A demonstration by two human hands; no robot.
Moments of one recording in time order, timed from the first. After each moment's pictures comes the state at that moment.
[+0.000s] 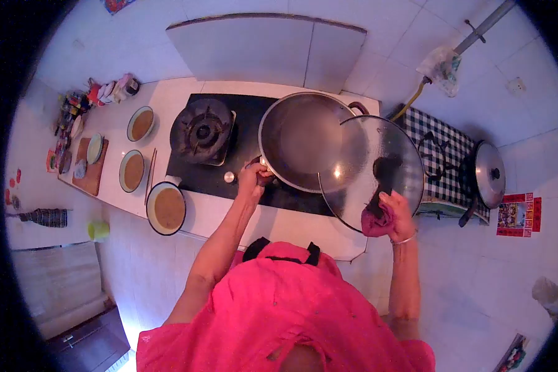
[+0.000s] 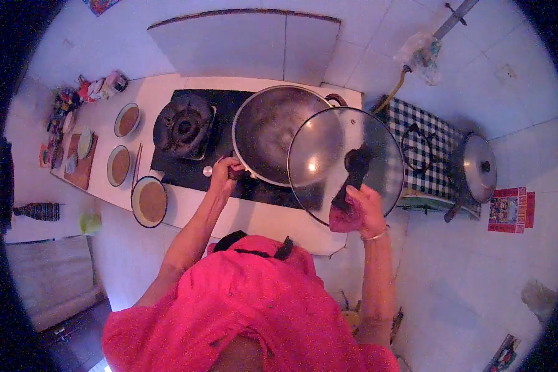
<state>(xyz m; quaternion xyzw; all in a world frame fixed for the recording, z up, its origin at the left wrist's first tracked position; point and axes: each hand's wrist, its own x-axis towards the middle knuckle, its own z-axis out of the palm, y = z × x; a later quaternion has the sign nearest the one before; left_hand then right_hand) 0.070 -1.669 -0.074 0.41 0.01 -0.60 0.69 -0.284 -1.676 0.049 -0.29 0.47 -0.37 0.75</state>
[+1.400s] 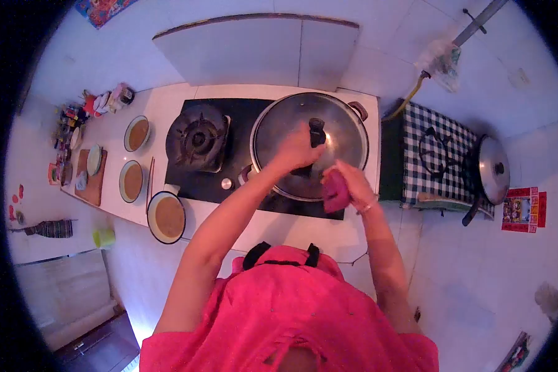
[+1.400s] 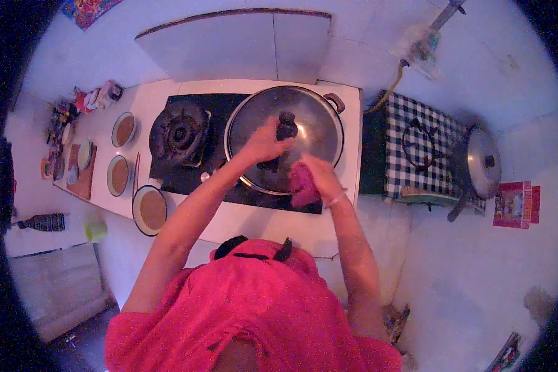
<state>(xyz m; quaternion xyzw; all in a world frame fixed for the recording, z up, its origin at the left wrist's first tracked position) -0.009 -1.786 -0.005 0.67 -0.65 -0.31 0.19 -0.199 -1.743 -0.005 -0.39 0.45 -0.30 0.75</state>
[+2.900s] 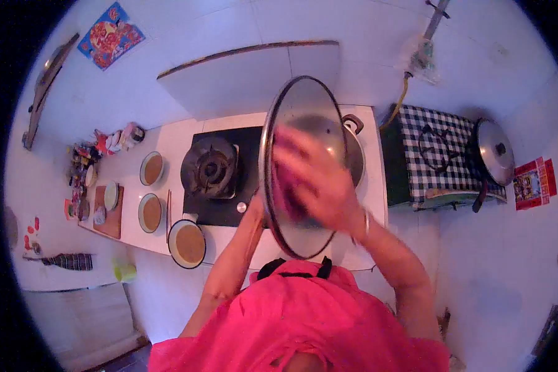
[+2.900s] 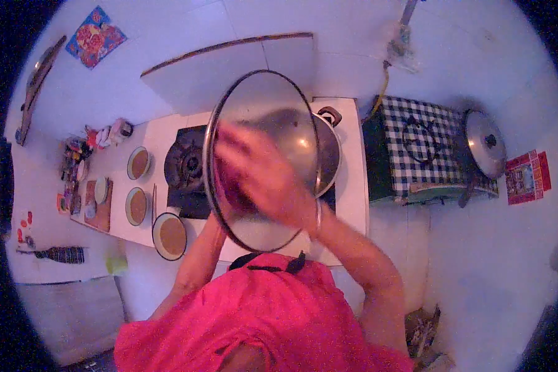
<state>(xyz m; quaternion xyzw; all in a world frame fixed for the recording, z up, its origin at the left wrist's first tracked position) 0.059 -1.719 0.018 0.34 -0.30 -0.79 0.41 -0.126 -1.728 0.179 -0.80 0.19 -0.50 0.27</state>
